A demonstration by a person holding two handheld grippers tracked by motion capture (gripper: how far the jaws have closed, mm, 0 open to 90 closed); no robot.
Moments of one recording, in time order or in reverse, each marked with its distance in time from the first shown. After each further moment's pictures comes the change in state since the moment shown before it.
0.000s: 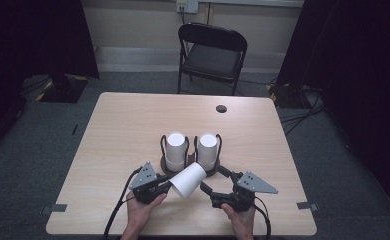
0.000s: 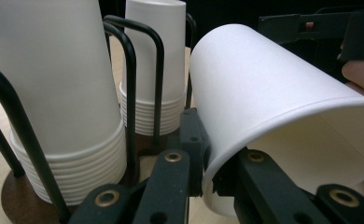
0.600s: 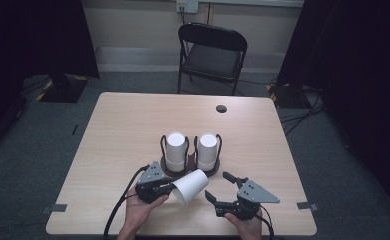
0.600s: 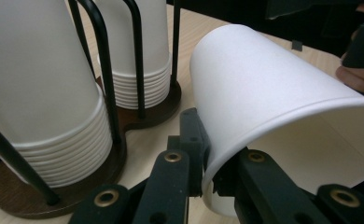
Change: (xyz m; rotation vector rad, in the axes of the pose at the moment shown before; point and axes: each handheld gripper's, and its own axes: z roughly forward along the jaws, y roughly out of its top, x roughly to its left) left arm -0.003 0.015 0.005 0.180 -0.033 0.048; right arm 0.004 -0.007 -0.017 0.067 -0.026 -0.113
